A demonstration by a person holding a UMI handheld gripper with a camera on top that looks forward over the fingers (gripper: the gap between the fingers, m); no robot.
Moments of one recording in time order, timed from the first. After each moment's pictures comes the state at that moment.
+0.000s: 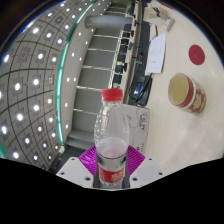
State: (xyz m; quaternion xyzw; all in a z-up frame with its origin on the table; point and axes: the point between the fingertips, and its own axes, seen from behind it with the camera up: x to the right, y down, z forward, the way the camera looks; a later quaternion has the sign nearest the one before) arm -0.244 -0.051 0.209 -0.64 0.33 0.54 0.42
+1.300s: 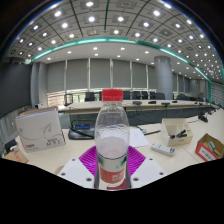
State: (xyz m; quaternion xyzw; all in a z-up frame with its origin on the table) arm 0.067 0.008 0.170 -0.79 0.01 0.01 0.61
